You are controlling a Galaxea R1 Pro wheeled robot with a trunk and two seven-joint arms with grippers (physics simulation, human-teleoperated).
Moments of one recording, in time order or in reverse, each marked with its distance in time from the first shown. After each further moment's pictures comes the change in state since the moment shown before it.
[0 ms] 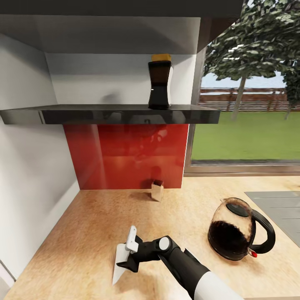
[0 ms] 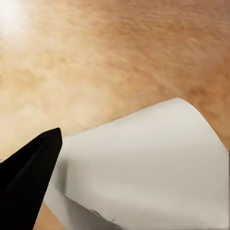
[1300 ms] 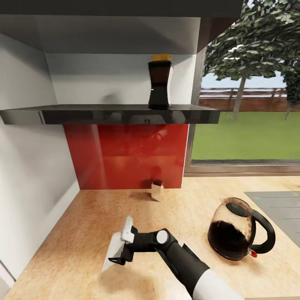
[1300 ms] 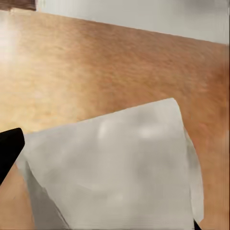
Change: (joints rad) left arm 0.000 0.000 -0.001 -0.006 -0.001 -0.008 0.000; right arm 0.000 0.007 -0.007 -0.137 0.001 0.005 -0.004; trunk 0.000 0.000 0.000
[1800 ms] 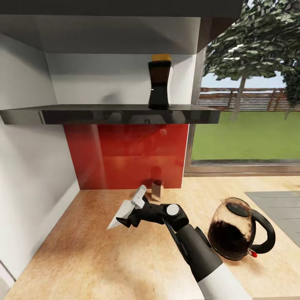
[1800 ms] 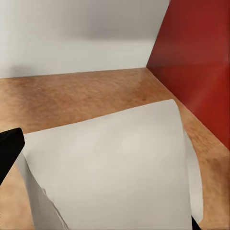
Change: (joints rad) left arm 0.000 0.000 0.000 -0.004 -0.002 -0.007 -0.002; right arm 0.000 0.000 -0.187 -0.394 0.003 0.387 -0.009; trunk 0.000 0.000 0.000
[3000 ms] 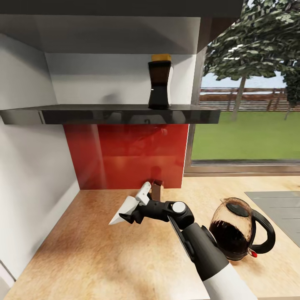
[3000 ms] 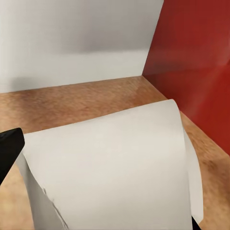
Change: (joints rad) left arm -0.005 0.003 0.008 -0.009 0.008 -0.006 0.002; right arm 0.002 -0.033 -0.015 -0.059 -0.076 0.039 0.002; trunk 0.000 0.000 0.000
